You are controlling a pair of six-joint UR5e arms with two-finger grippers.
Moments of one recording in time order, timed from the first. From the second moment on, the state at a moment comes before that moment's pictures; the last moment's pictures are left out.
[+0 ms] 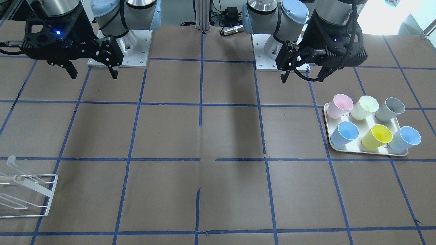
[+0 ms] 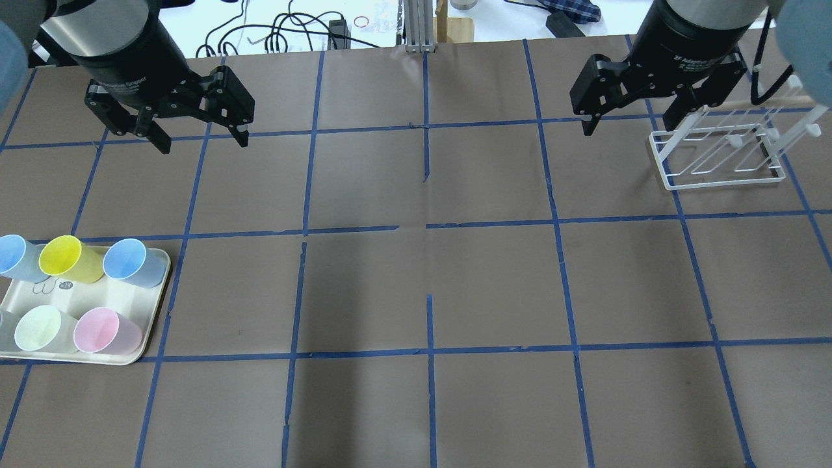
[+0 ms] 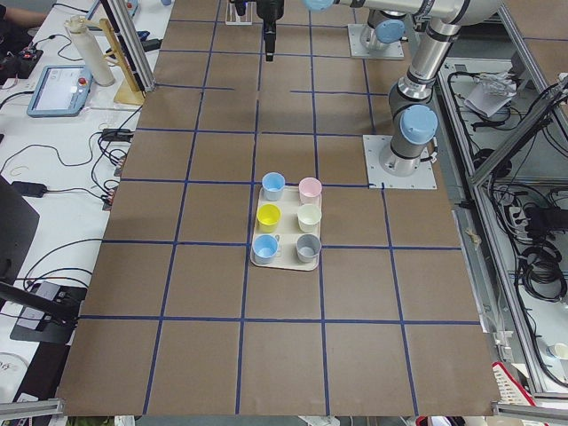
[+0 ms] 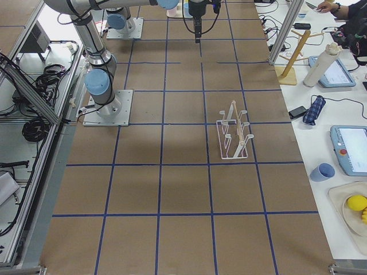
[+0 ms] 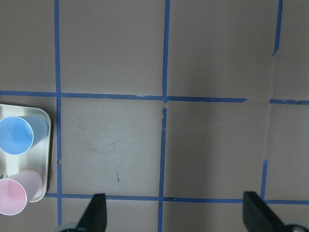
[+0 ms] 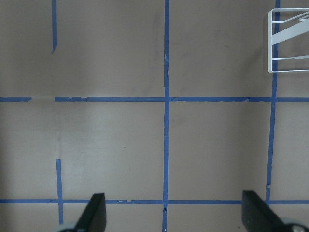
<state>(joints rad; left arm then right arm) -1.56 -1.55 -1.49 -1.63 1.57 -0.04 1.57 -1.60 1.52 -1.54 -1.56 -0.01</state>
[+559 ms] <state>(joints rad) -1.55 -1.58 -1.49 -1.65 1.56 -0.03 1.57 -1.61 1.52 -1.54 -1.56 -0.01</state>
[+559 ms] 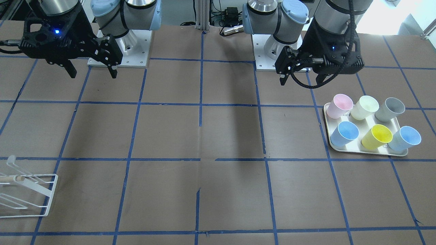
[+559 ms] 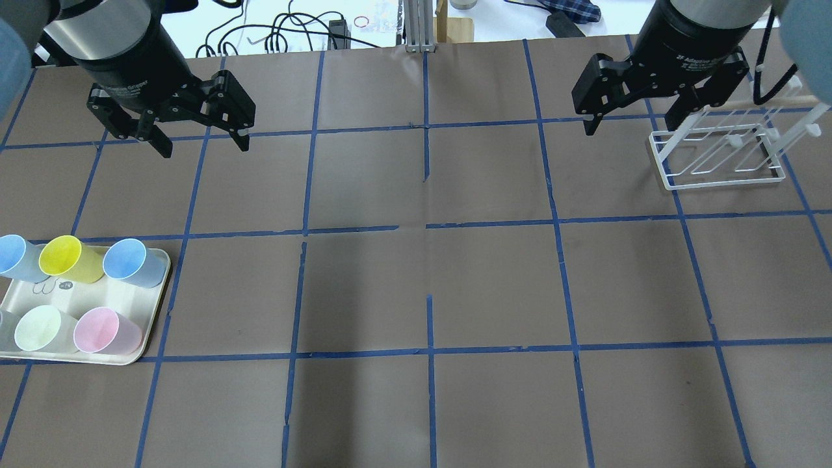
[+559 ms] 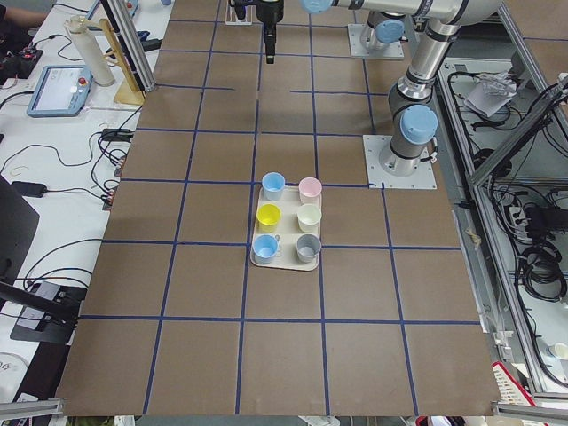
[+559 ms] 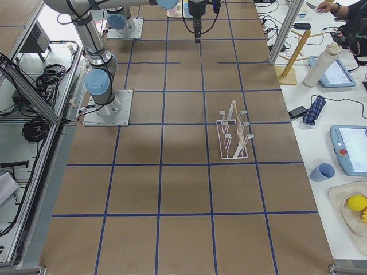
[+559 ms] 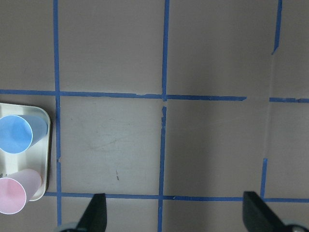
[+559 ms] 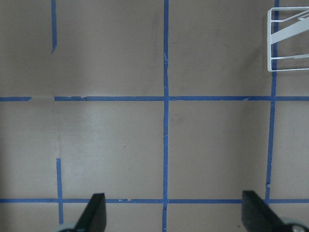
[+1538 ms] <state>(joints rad) -0.93 -1.59 -1.63 -1.65 1.56 0.84 1.52 -1.61 1.51 -1.54 -1.49 -0.01</state>
